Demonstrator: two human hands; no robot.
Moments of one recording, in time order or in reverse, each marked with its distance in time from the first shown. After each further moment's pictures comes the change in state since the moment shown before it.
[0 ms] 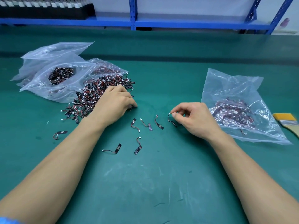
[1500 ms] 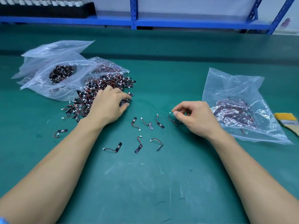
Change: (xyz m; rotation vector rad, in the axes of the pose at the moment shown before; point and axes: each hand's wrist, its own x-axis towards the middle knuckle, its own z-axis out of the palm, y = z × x) left_hand -0.007 -0.004 0.003 0.004 -0.056 -0.335; right_hand 0.000 -0.002 -0.001 0.012 0.027 -0.010
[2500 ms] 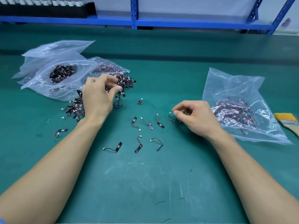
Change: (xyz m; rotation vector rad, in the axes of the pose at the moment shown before) left_hand -0.001 0.000 -0.012 -0.383 0.501 -0.201; right_hand 0.000 0.001 0.000 0.046 0.005 0.014
